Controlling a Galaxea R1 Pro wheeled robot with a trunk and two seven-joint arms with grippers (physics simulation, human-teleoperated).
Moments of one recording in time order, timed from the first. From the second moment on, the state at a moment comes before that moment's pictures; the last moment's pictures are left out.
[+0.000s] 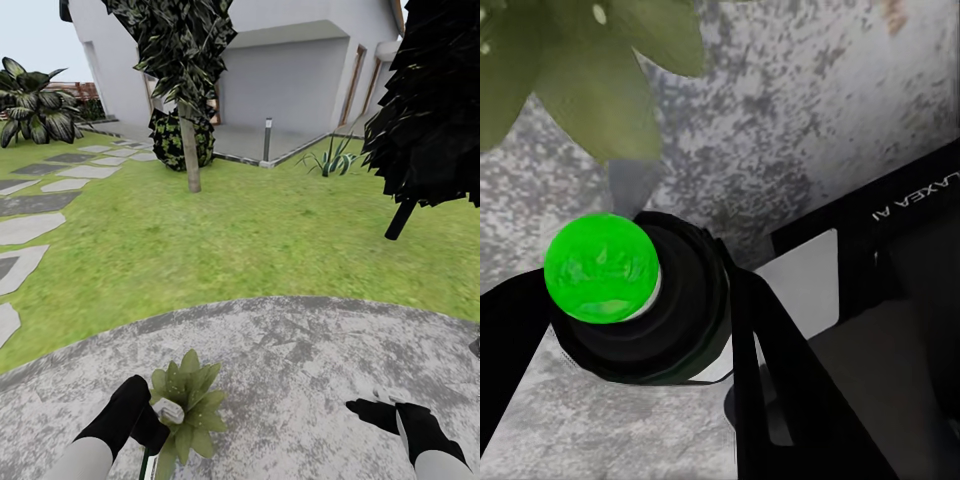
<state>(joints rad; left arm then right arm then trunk) -0.56 0.00 0.11 -0.66 -0.95 0.90 -0.94 -0.57 -0.10 -0.80 -0.57 0.59 0.44 0.46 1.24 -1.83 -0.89</state>
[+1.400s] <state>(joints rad) -0.56 0.00 0.05 -0.70 -0.98 0.90 -0.94 -0.57 -0.10 -0.80 -0.57 0.59 0.44 0.46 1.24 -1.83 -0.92</state>
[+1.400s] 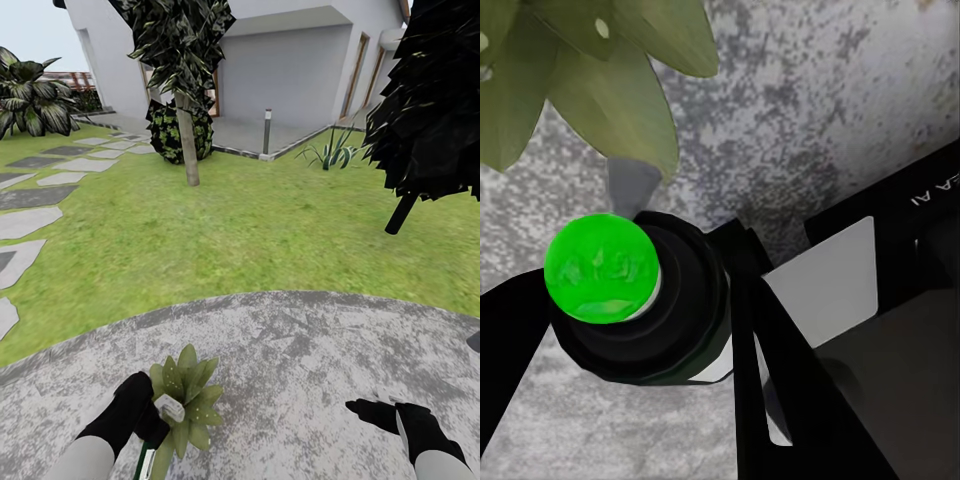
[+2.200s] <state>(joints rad) -0.56 -0.02 0.05 -0.76 -1.02 0.90 -0.94 -0.57 -0.10 -0.80 -0.57 0.59 0.44 0.46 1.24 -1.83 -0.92</state>
